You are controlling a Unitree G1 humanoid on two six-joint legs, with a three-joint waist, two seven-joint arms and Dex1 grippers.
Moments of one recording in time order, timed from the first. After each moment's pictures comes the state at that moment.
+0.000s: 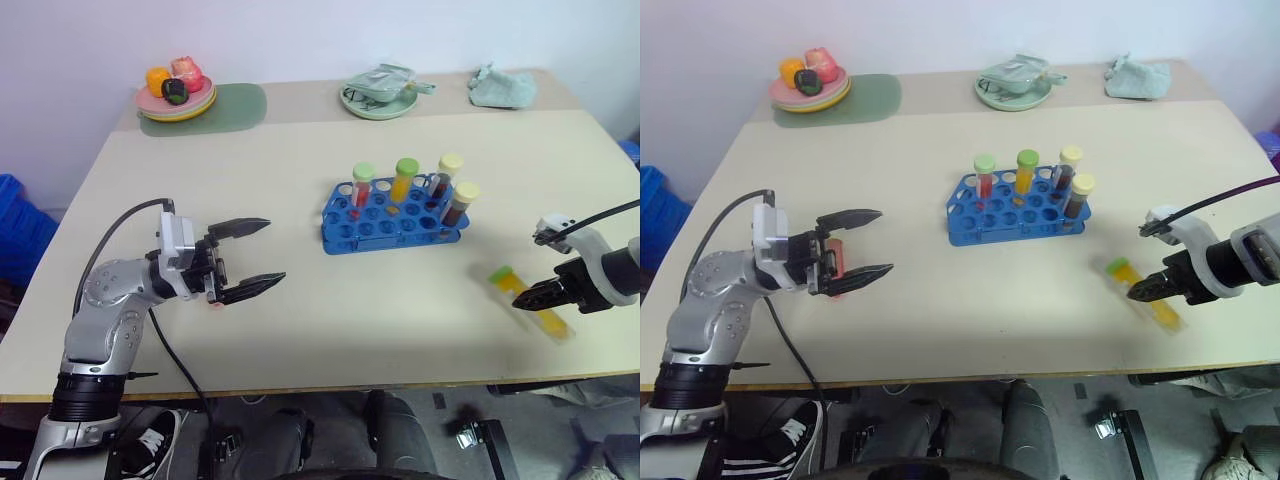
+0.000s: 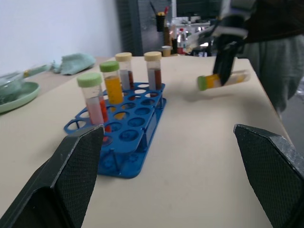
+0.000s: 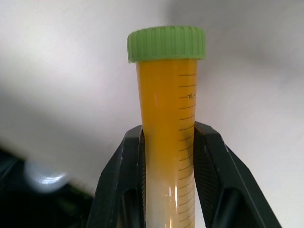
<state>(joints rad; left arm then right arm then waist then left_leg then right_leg) -0.25 0.58 0.10 -0.13 -0.60 0.10 -1.19 -0.53 -1.37 0.19 -0.10 0.61 1.38 1.15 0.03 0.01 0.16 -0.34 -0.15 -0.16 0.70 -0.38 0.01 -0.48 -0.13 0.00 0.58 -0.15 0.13</state>
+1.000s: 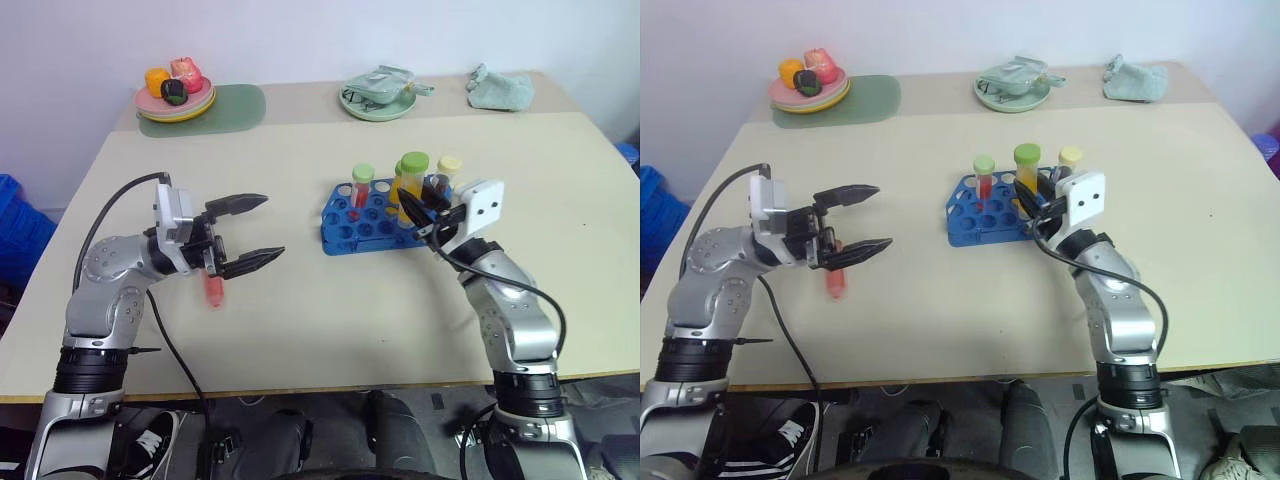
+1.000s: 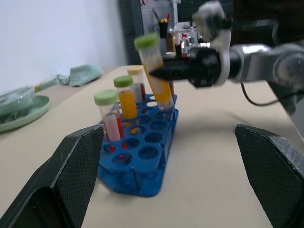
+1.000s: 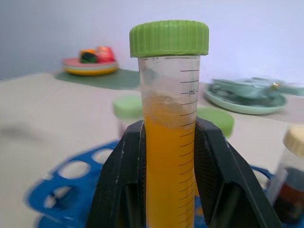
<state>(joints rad) -0.38 0.59 0.11 -0.04 -0.59 0.12 -1.20 -0.30 -0.27 -0.09 -0.16 0.24 0.19 0.41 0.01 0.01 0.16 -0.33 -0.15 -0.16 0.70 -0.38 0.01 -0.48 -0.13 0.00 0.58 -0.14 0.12</state>
